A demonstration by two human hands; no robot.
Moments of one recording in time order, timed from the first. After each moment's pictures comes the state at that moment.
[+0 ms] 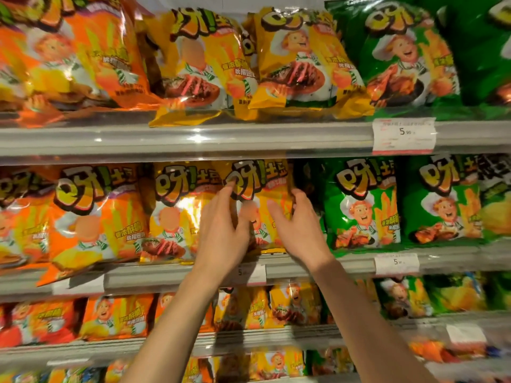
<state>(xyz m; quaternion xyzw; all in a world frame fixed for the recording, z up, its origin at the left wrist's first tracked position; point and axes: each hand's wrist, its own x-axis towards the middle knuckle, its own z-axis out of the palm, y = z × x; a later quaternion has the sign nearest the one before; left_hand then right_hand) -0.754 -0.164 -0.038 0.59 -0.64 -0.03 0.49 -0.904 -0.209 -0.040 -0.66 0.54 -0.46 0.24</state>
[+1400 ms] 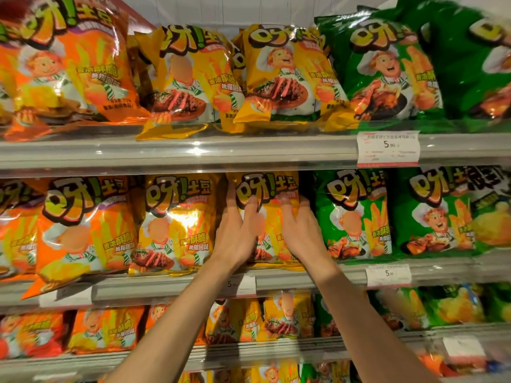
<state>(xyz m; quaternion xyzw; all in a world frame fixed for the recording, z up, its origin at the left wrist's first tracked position) -0.778 -0.222 -0.052 0.60 -0.59 -0.17 0.51 -0.921 -0.239 -0.039 -0.62 0.58 -0.47 0.24</state>
